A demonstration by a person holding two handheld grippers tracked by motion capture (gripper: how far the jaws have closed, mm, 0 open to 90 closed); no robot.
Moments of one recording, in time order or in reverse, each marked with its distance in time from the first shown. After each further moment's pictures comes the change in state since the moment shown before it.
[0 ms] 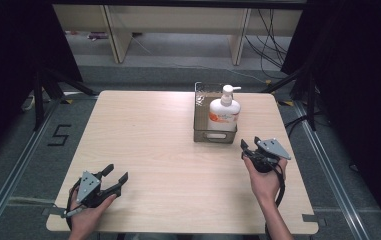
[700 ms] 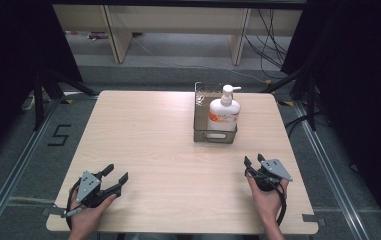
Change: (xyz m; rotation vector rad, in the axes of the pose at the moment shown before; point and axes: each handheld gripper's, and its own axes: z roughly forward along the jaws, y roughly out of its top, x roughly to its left) left arm 0.000 0.000 0.000 0.003 -0.003 -0.002; right arm -0.009 -0.059 -0.009 -0.008 -0.010 0.019
